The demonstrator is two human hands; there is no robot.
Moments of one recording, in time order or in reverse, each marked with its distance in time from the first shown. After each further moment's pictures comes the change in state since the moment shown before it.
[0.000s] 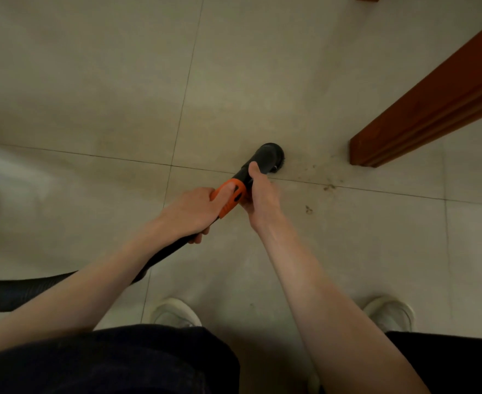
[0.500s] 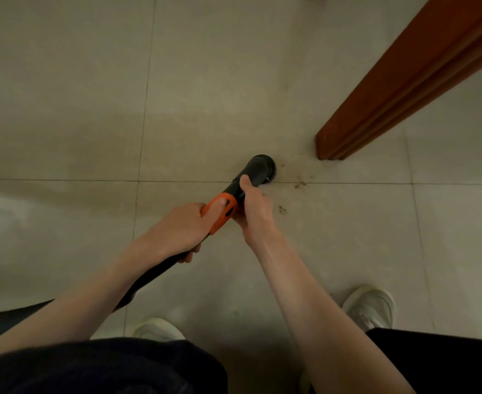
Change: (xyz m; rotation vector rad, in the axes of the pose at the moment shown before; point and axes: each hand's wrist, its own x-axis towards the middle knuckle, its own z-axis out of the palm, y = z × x) left_hand 0.002 0.029 0.019 0.061 -0.093 0.021; right_hand 0.001 -0.009 -0.040 0.044 0.069 0.033
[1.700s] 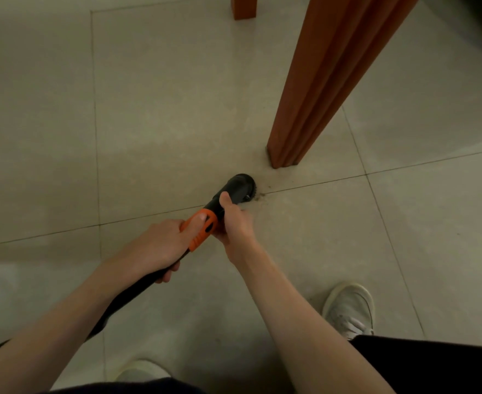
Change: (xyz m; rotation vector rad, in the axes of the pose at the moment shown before) left_hand 0.005 0.053 0.002 0.186 -0.059 -0.019; right_hand 0.004 -0.020 -0.038 0.126 -0.045 0.011
